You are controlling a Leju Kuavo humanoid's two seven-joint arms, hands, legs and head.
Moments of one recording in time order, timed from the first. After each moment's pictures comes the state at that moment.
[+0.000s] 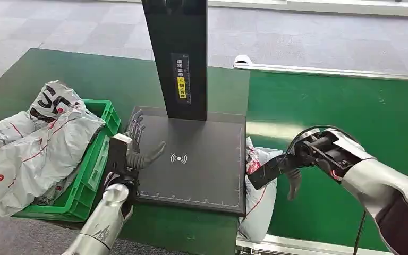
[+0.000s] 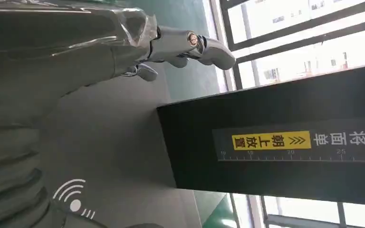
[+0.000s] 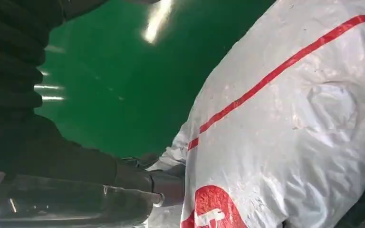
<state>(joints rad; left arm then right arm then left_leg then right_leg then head) -0.44 -0.16 -0.20 -0.87 -0.04 0.18 -0.60 -1.16 -0.33 1.54 -0.57 0.29 0.98 -0.30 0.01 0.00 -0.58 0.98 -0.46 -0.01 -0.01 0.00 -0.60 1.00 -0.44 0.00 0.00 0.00</state>
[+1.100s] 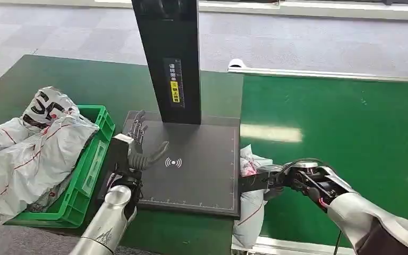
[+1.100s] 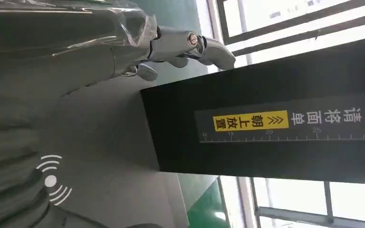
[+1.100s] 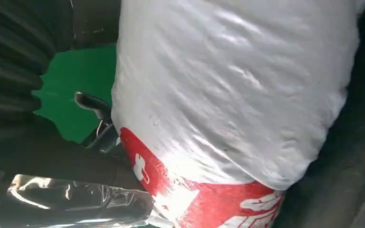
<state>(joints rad) -0.41 -0.19 -0.20 -0.92 -0.04 0.18 -0.57 -0.89 -0.26 1.34 -0.44 0.22 0.54 -0.23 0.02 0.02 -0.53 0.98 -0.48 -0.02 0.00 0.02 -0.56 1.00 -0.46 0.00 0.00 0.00</state>
